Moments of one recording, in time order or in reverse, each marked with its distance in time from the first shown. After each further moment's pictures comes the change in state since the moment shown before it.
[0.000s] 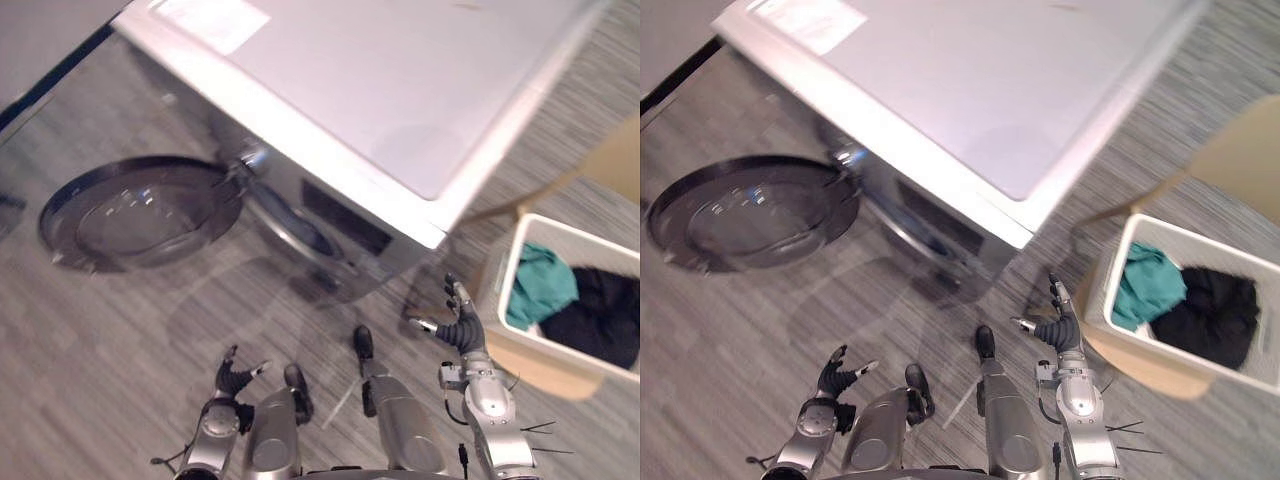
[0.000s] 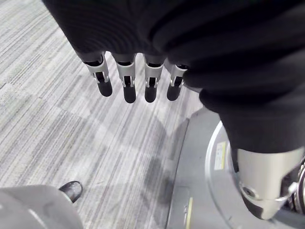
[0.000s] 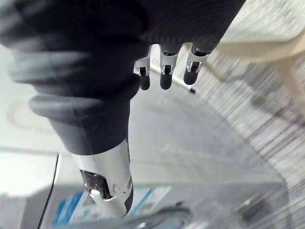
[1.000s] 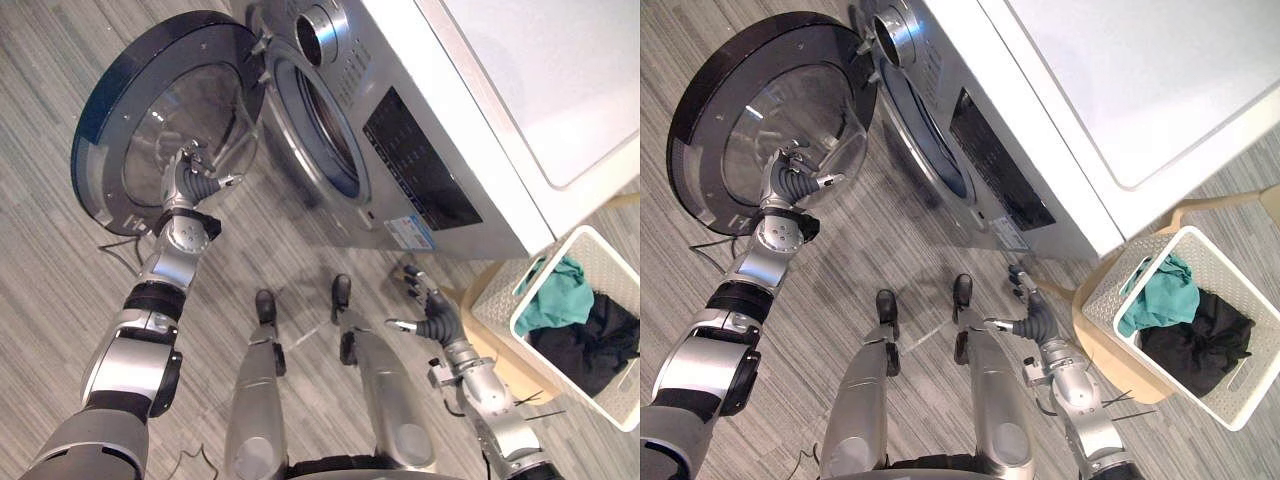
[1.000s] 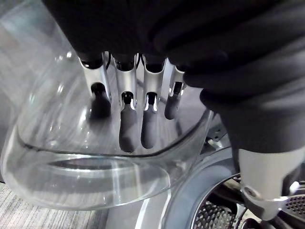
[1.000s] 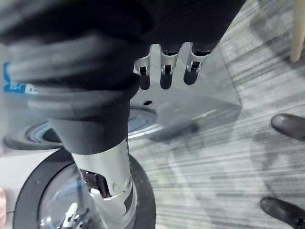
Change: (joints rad) left arm -0.913 0.400 -0.159 0.061 0.106 0.003 0.157; right arm 0.014 -0.175 0.266 -0.150 0.278 -0.105 0.123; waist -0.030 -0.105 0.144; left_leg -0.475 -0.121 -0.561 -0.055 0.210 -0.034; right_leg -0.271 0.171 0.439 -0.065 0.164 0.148
